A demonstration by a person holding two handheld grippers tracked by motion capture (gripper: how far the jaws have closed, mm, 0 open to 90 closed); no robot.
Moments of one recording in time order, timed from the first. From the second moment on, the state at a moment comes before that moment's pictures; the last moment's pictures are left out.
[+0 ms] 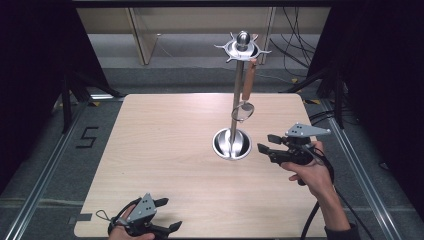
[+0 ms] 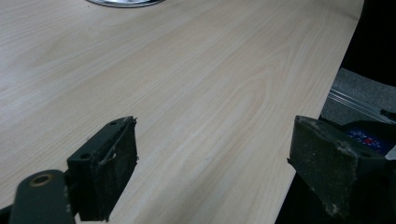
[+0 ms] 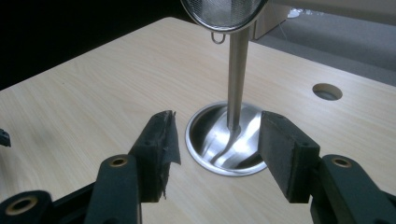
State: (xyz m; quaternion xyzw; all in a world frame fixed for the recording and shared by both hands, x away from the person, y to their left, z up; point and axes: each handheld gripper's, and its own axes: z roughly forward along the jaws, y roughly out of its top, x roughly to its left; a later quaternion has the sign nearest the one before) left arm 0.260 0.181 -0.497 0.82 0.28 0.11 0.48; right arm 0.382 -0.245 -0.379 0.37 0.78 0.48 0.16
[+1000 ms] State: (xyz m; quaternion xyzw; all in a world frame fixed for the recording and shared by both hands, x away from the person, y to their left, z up) left arm 0.259 0.180 -0.499 0.82 0.29 0.11 0.48; right arm 0.365 -0.243 -0.399 0.37 0.79 0.47 0.15
